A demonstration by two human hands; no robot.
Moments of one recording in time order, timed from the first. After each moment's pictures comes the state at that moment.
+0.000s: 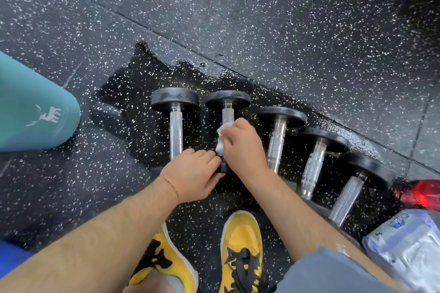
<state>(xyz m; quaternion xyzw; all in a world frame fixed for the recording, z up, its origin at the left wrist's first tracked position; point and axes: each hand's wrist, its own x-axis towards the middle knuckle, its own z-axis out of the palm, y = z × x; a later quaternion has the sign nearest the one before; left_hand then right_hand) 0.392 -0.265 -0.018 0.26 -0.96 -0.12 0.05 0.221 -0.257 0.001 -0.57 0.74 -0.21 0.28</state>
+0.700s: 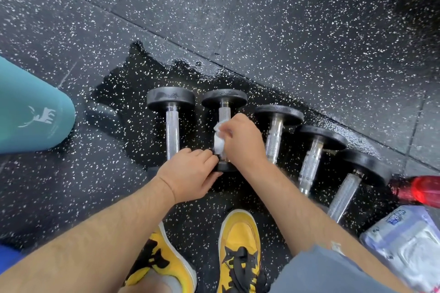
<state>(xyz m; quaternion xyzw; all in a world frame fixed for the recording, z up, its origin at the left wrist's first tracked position) 0.390 -0.266 -0.018 0.26 -0.96 -0.12 0.06 0.210 -0.267 0.001 -0.56 0.75 -0.18 0.30</state>
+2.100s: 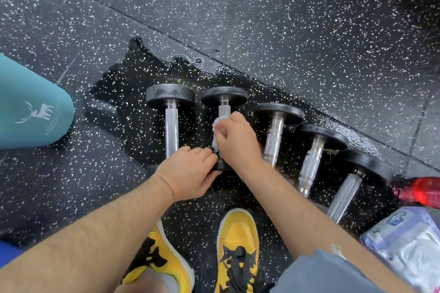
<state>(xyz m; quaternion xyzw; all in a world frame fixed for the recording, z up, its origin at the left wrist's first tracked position) 0.389 -0.265 -0.018 0.26 -0.96 -0.12 0.06 0.220 -0.267 0.000 -0.55 0.75 -0.16 0.31</state>
